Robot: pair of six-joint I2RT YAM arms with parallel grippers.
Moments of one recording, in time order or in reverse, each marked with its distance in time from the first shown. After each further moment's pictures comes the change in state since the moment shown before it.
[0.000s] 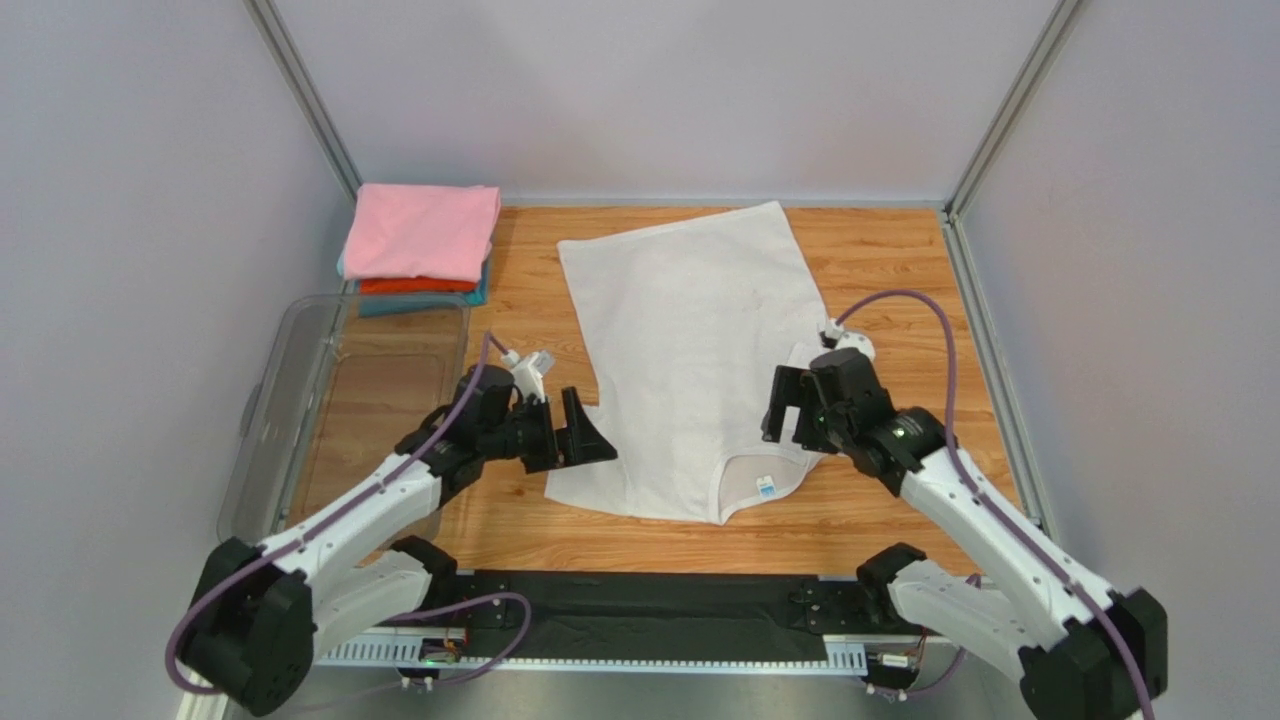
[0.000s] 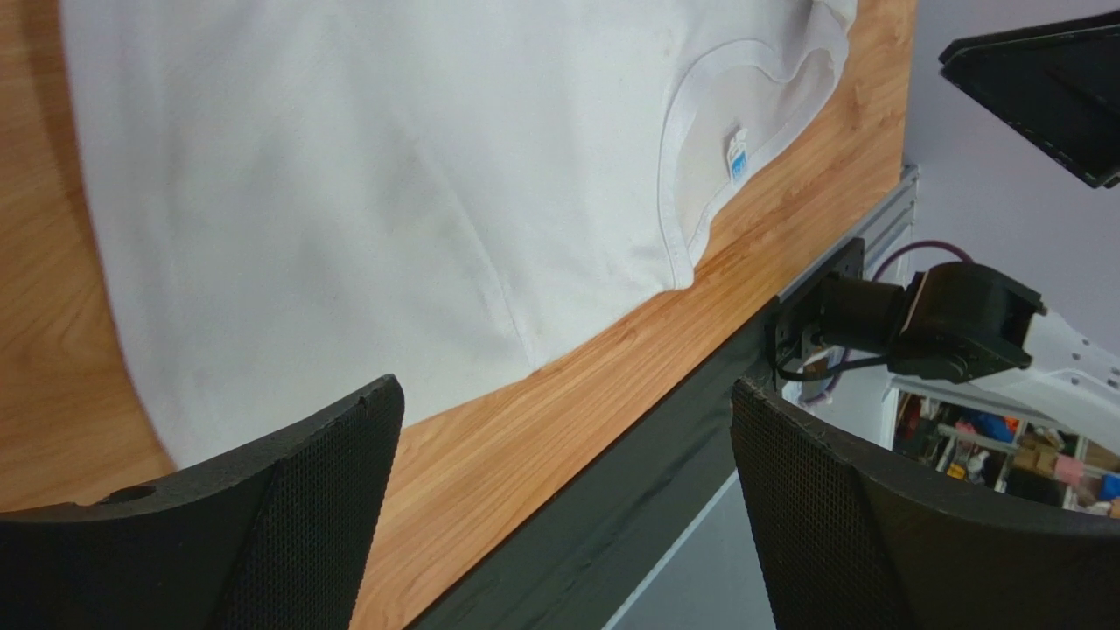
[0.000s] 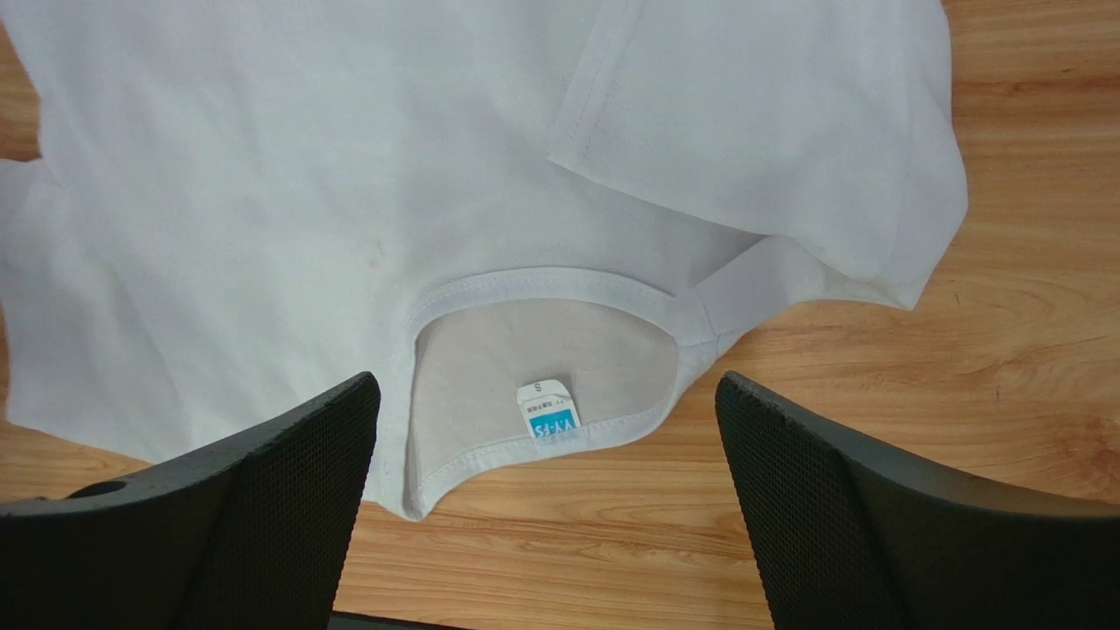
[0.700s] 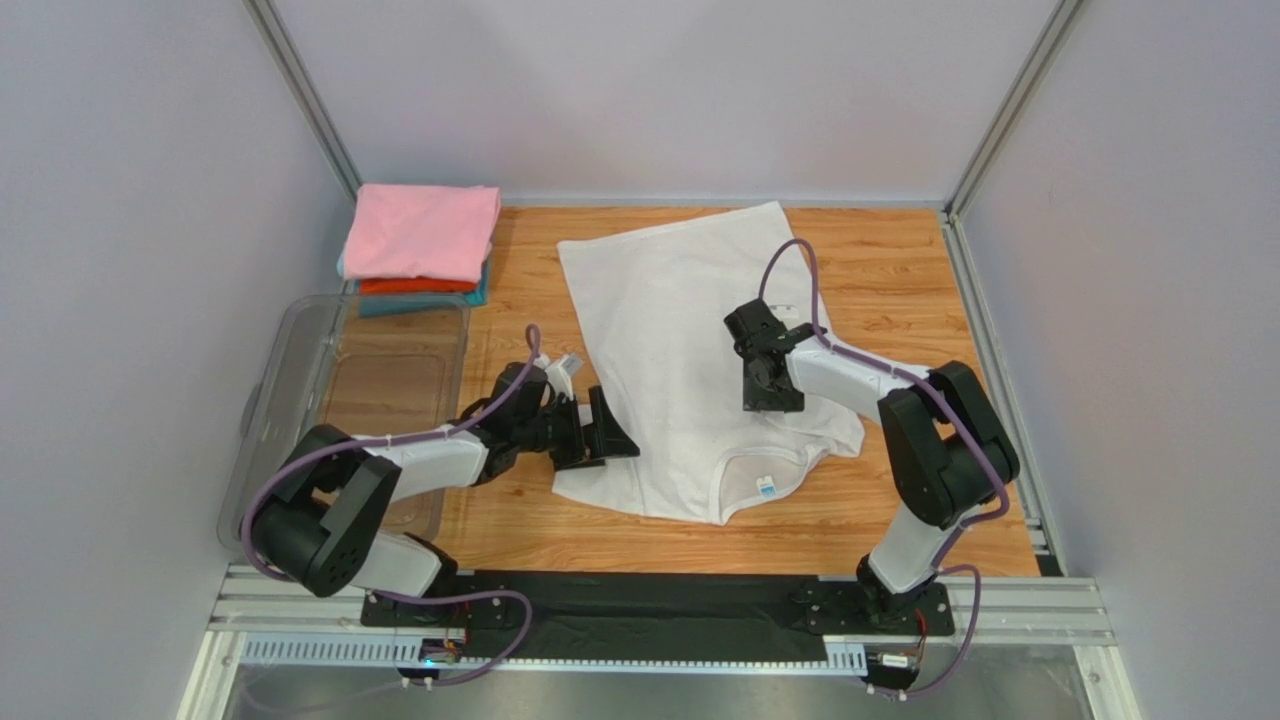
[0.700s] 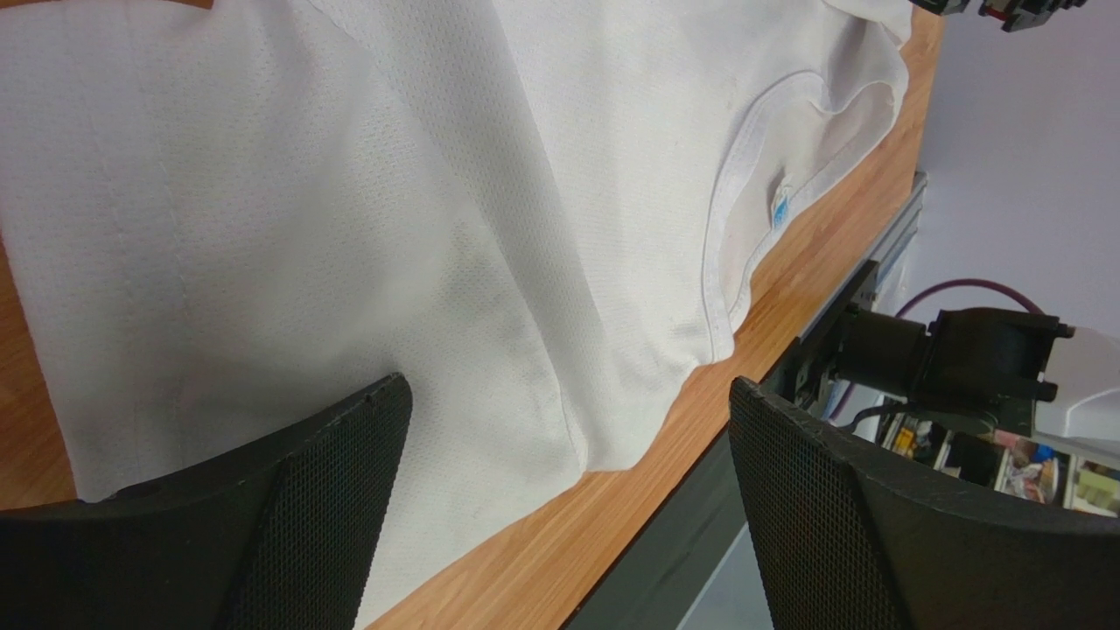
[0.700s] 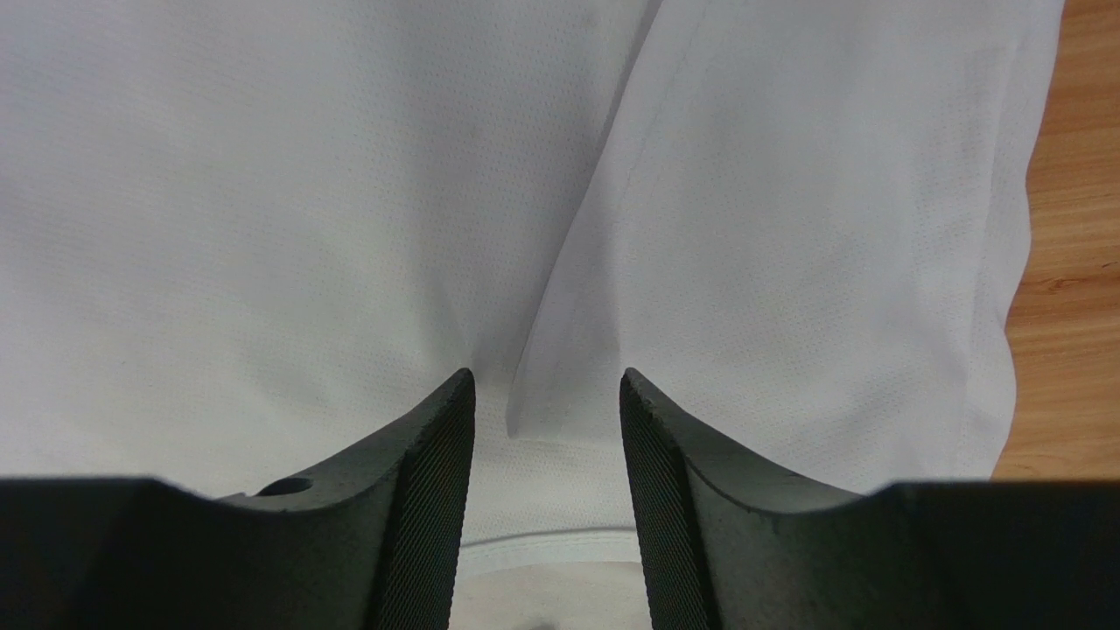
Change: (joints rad) left arm -0.058 0.490 -0.009 0.467 0.043 -0.065; right arm 0.026 0.827 0.341 0.083 0.185 -0.063
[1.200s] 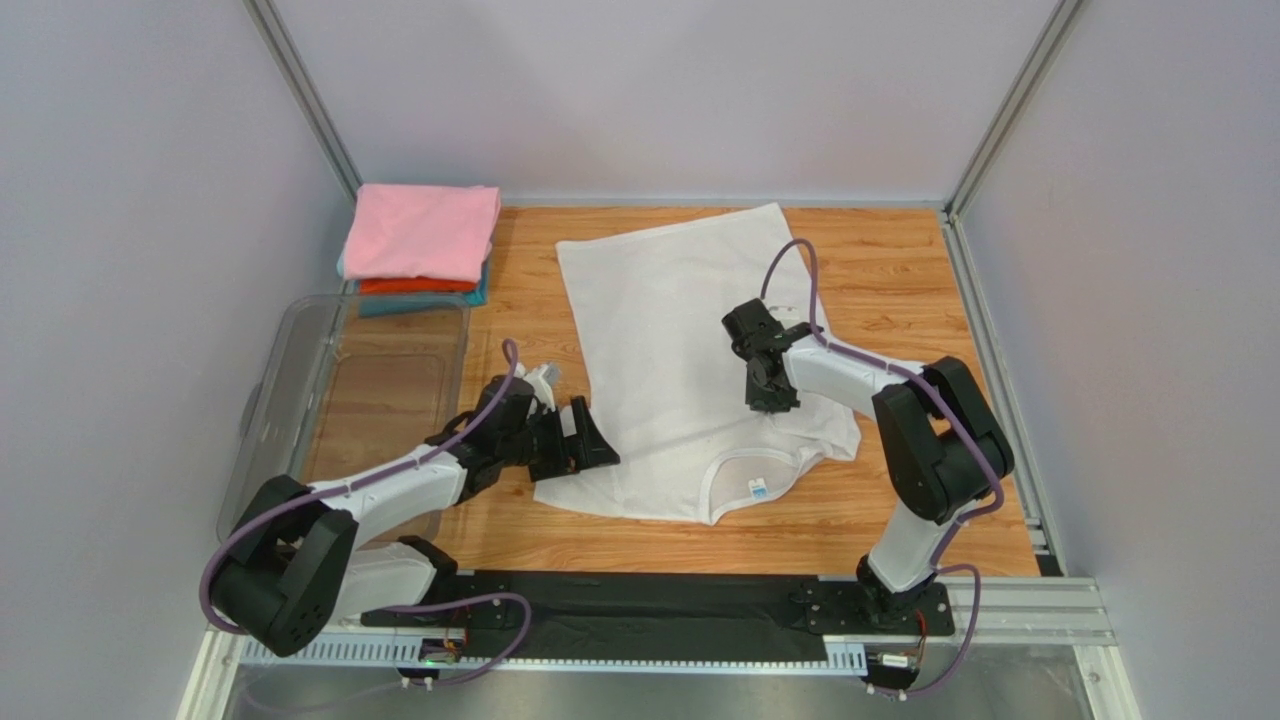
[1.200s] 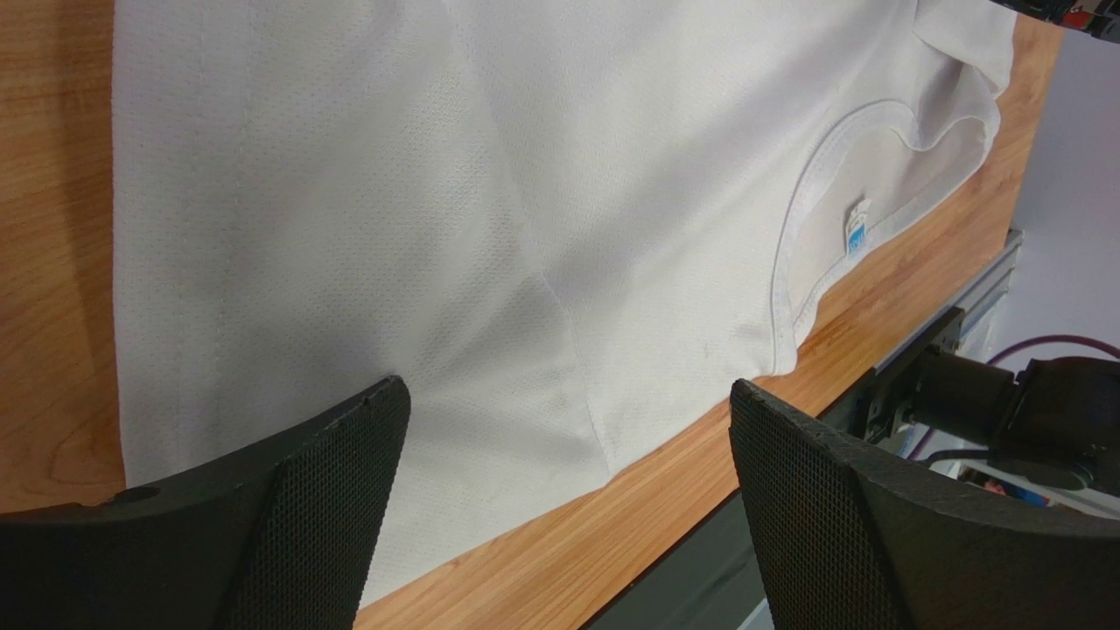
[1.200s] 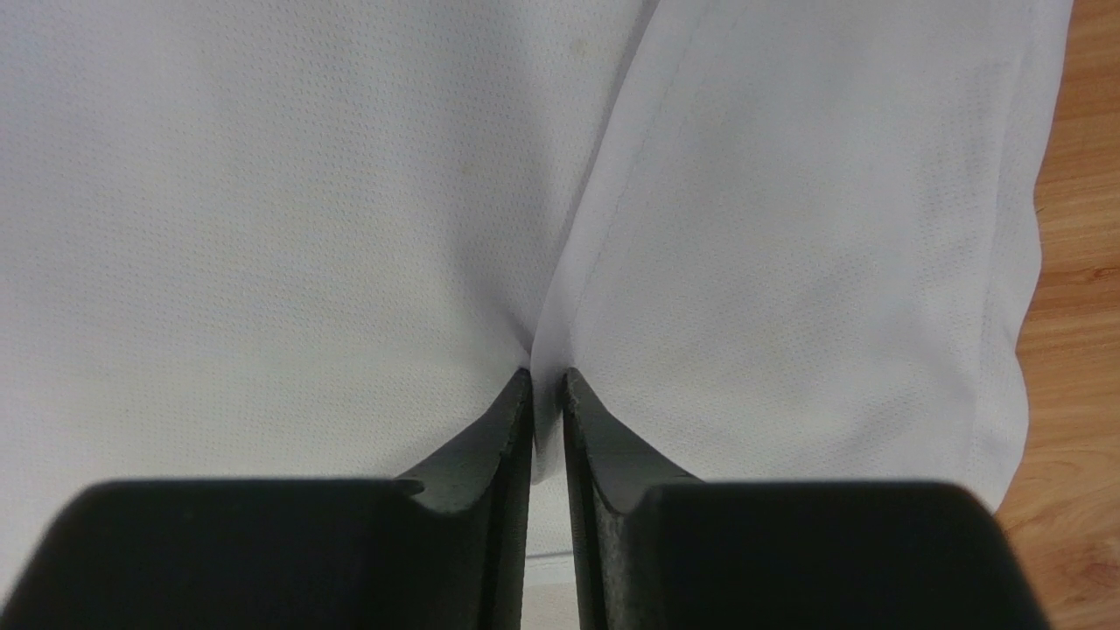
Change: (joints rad) left arm -0.001 -0.220 -0.061 -0.210 -0.172 0.027; right arm -0.004 0.042 0.010 0.001 0.002 0.048
